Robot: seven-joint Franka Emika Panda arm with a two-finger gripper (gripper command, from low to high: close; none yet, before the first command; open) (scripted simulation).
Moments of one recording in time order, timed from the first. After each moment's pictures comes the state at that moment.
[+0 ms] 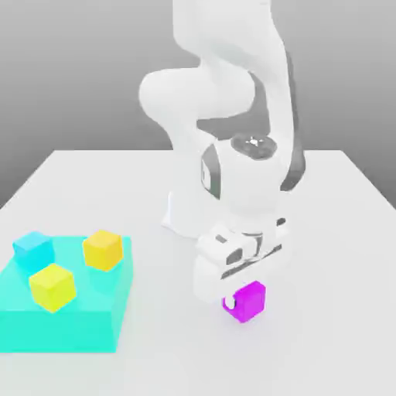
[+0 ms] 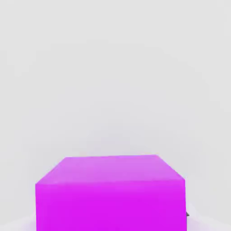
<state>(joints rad) 0.22 0.04 0.01 -2.89 0.00 2.93 0.37</state>
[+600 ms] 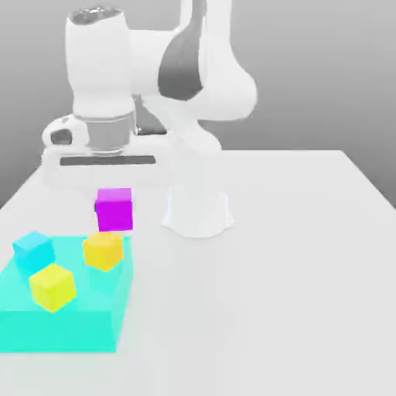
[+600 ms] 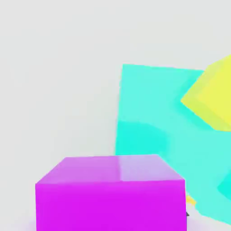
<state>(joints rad) -0.28 -0.53 -0.26 -2.86 -0.18 2.33 0.41</state>
